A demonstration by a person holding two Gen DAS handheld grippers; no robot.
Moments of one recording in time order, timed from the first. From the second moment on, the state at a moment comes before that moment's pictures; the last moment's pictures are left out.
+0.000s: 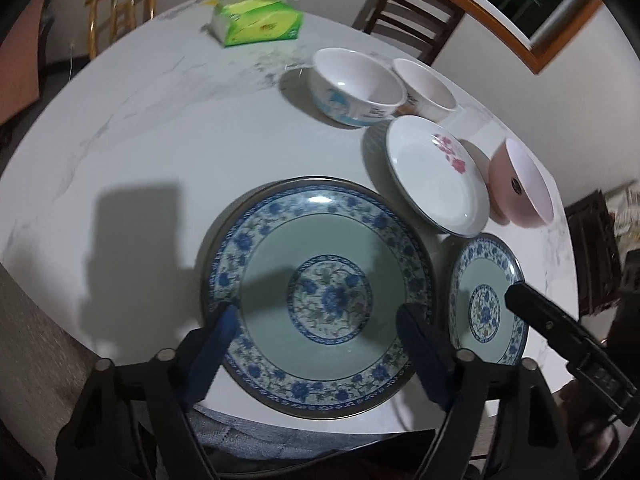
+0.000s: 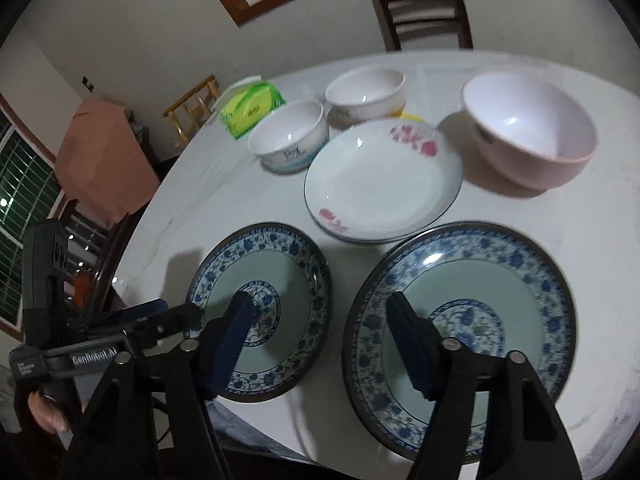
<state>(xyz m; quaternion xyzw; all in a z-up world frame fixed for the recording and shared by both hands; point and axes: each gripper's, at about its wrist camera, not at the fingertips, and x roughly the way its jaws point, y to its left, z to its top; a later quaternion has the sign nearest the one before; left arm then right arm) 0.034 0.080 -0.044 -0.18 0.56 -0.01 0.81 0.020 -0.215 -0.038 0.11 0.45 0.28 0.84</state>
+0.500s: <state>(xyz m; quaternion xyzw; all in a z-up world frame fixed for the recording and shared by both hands) 0.031 0.144 -0.067 -0.28 0.57 0.01 0.77 0.069 -0.186 -0.070 0.12 0.51 0.32 0.79</state>
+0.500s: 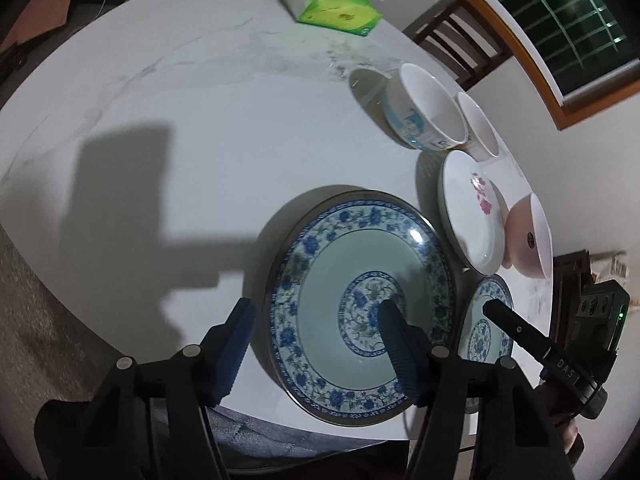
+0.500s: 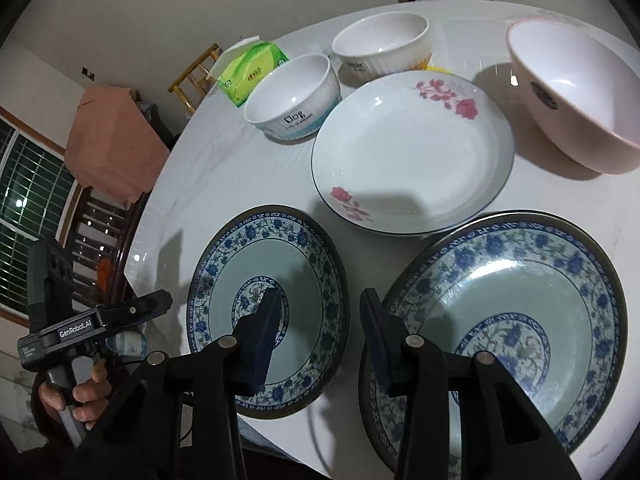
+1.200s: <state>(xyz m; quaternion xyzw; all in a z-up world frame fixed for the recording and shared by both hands) 0.031 0.153 -0.103 -0.32 0.59 0.01 0.74 0.106 -0.149 -0.095 0.08 0.55 0.32 0.77</state>
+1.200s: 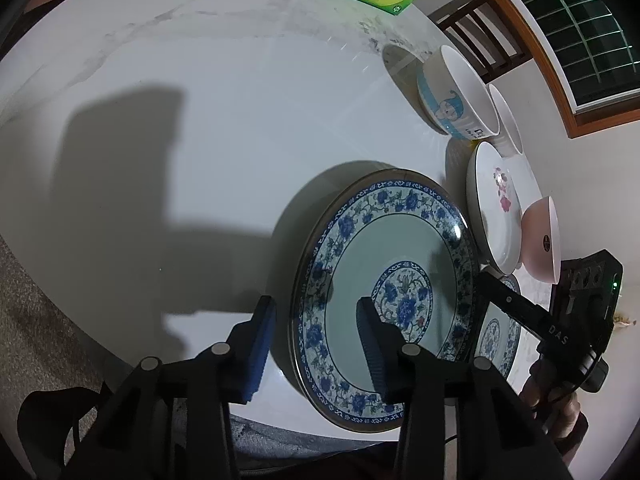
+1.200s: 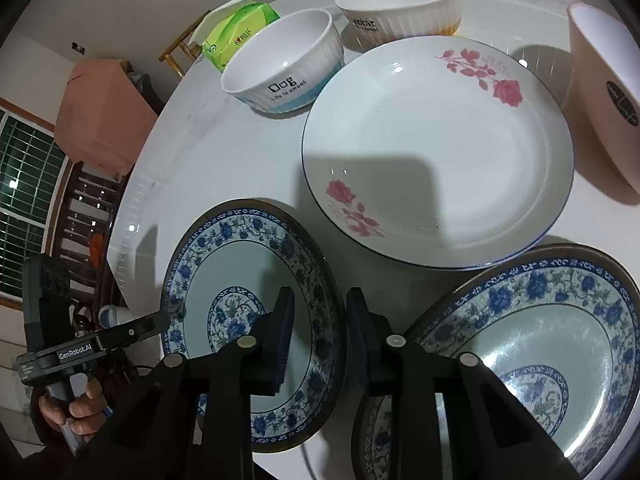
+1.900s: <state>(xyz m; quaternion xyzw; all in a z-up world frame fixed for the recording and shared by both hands) 0.048 0.167 -0.094 -0.25 0.58 0.03 0.78 0.084 -0.143 -0.106 0.09 0.56 0.31 0.76</state>
